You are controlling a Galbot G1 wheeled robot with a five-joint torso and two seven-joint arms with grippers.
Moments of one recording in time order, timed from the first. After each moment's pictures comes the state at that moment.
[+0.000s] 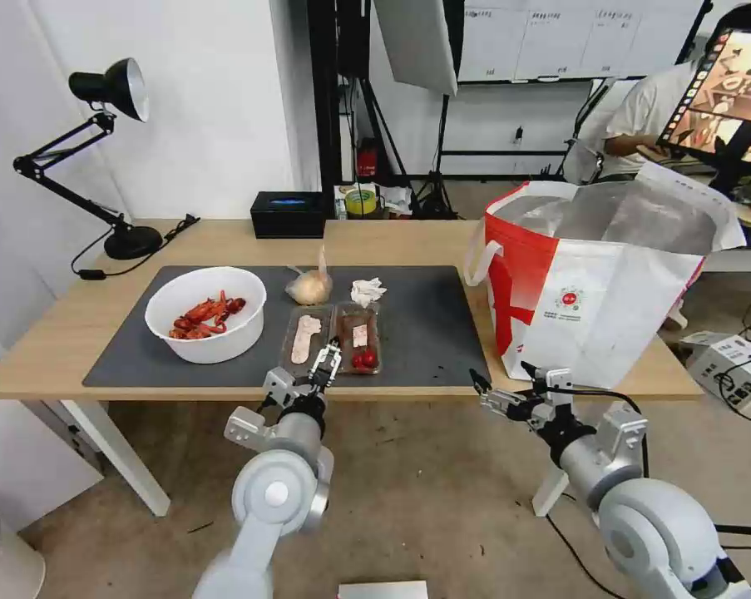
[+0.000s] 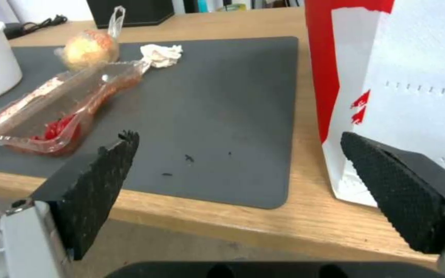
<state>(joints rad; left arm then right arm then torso) 1.22 -1.45 -0.22 -2.06 -1.27 0.01 -0.64 -1.45 1.06 0.50 2.21 0.61 -0.41 0.09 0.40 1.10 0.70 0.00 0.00</state>
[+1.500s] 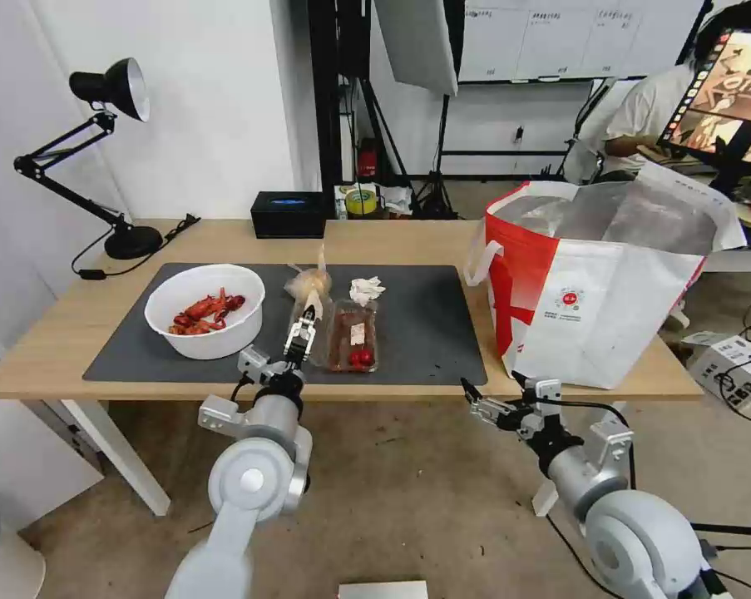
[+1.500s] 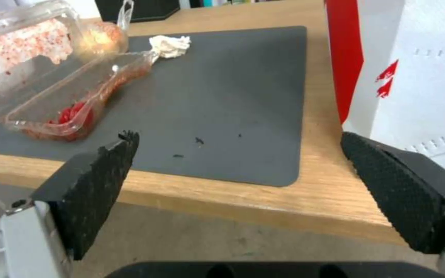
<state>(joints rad) 1.21 -1.41 -0.28 -2.11 -1.32 -0.04 -0.45 -1.49 1.10 0.48 2.22 0.57 -0.39 0.08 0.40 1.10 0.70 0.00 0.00</state>
